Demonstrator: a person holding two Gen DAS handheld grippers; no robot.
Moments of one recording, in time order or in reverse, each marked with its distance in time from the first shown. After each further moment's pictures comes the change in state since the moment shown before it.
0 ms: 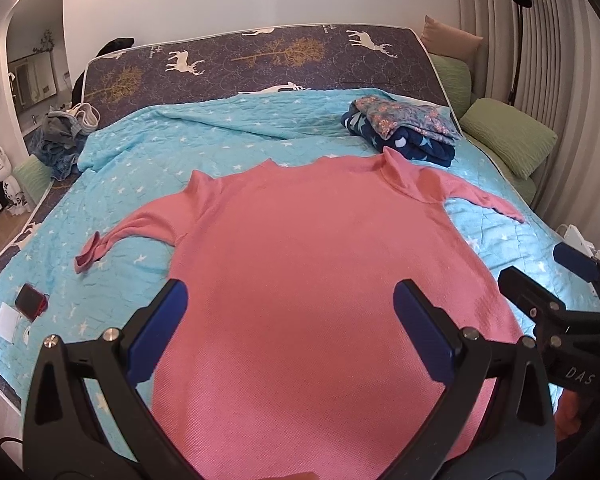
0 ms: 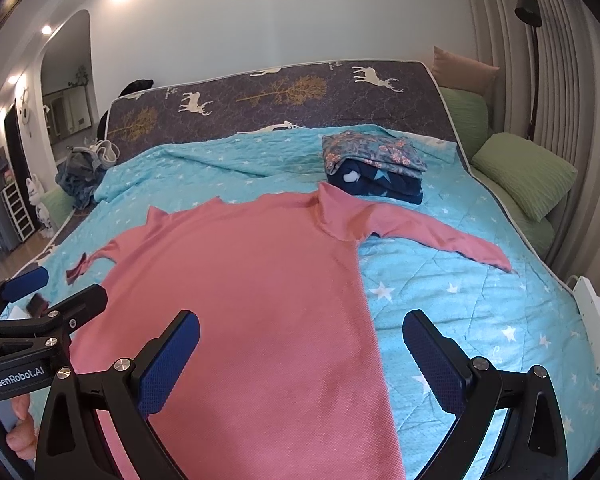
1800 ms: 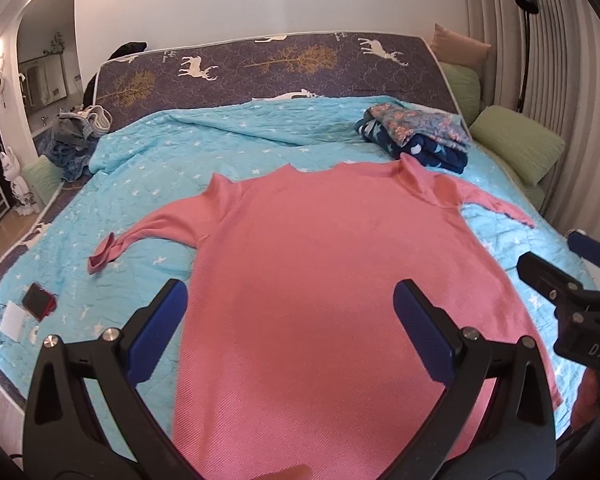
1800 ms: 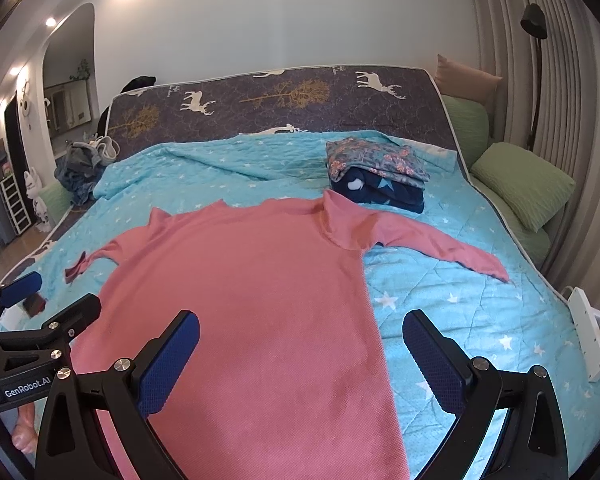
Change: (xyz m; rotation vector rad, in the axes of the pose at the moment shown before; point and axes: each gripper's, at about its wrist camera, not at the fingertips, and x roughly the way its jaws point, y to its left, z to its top) left arm -0.004 0.025 -0.006 -0.028 -0.039 0.012; right arm -0.004 0.014 0.007 -0.032 -0.009 -0.021
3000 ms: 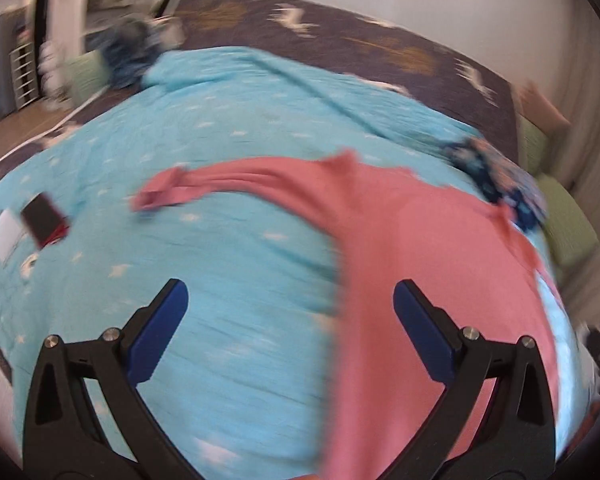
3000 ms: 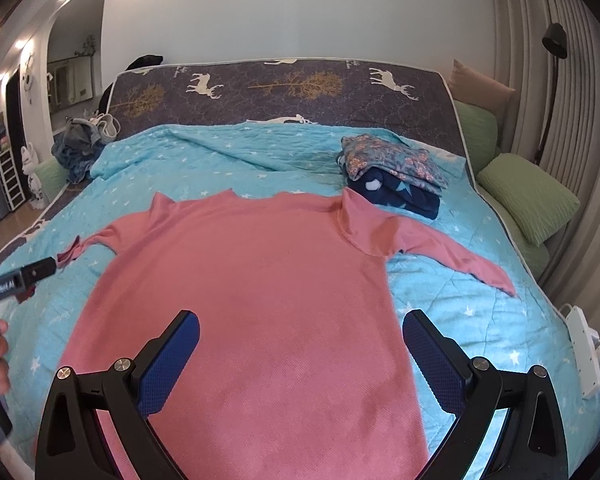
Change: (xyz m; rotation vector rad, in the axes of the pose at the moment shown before) left arm 0.066 0.186 -0.013 -0.361 0.126 0.094; right arm 0.026 0.044 0.012 -0.073 0.034 -0.036
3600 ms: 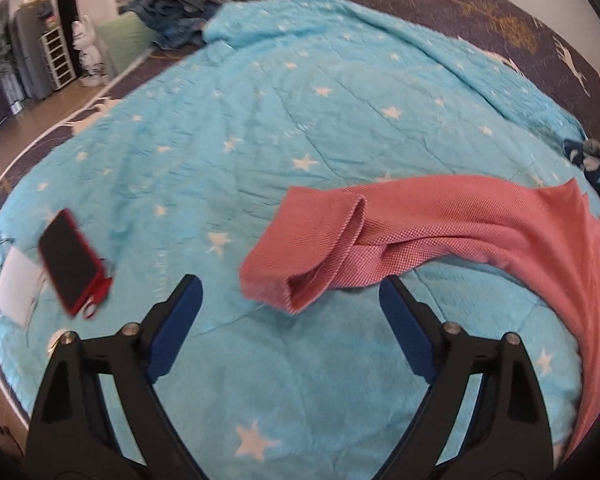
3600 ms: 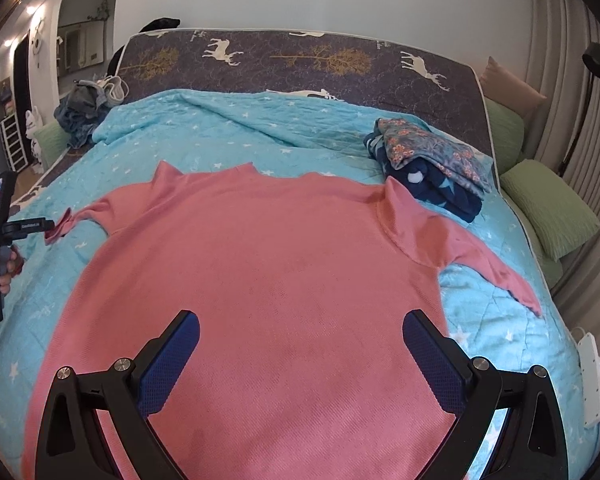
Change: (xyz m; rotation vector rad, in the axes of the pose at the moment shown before) left arm 0.165 0.136 0.072 0.008 0.167 0.172; right arm 0.067 0.039 0.017 -0.087 0.092 0.007
